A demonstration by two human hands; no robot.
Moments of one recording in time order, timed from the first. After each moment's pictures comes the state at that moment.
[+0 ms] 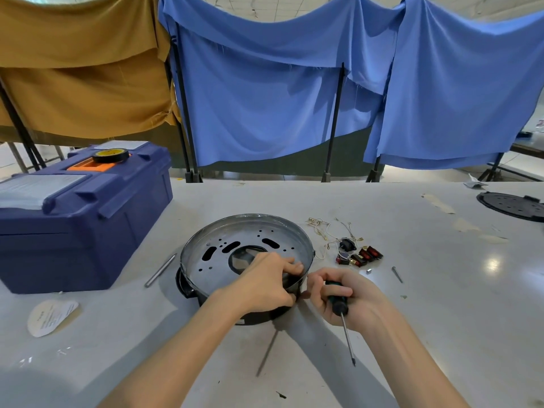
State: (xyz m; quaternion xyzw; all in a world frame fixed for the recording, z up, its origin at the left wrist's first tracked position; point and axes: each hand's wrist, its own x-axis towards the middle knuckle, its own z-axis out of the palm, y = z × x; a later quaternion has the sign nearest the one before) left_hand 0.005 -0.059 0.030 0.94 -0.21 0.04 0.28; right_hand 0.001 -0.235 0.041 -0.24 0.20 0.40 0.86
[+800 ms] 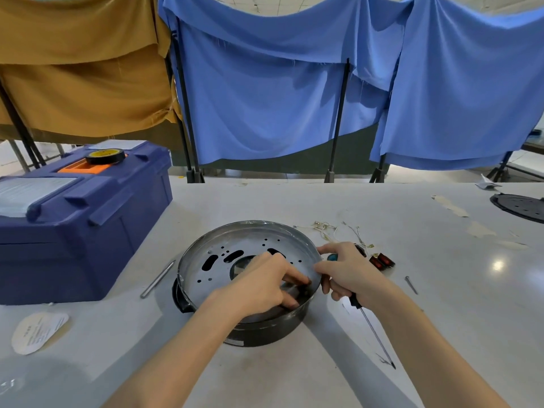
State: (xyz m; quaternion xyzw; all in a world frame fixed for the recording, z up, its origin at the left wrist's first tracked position) left_hand 0.026 -0.046 0.039 0.95 -0.18 -0.02 0.25; right_hand 0.062 -0.226 0.041 -0.82 -0.04 0.13 0.56
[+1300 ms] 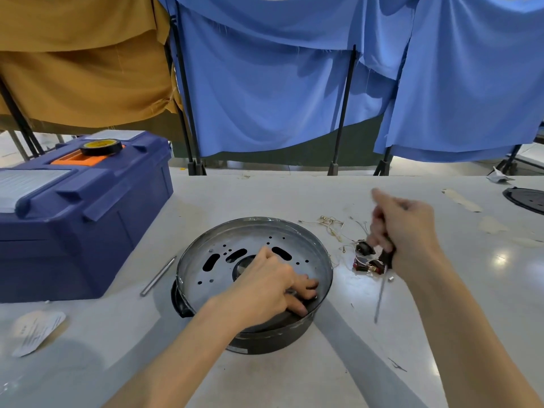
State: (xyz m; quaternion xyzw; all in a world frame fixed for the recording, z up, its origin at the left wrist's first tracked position) left_hand 0.026 -0.042 0.031 0.95 -0.26 0.01 0.16; right_hand 0.076 -0.246 0.087 -0.65 0.03 -0.12 0.75
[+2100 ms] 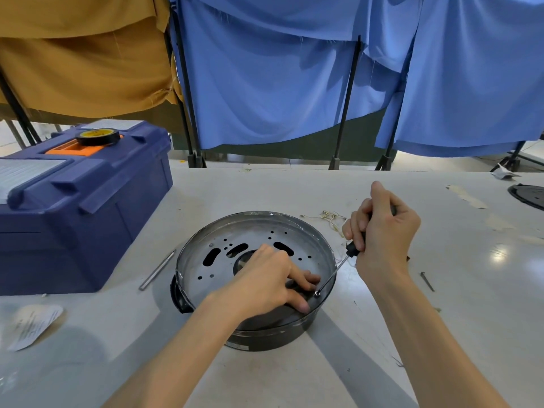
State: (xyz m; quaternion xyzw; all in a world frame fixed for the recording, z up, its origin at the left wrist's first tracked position) left_hand 0.028 -0.039 0.031 0.93 -0.23 0.01 0.29; right_hand 0.067 -0.201 0.068 -0.53 -0.05 -0.23 0.81
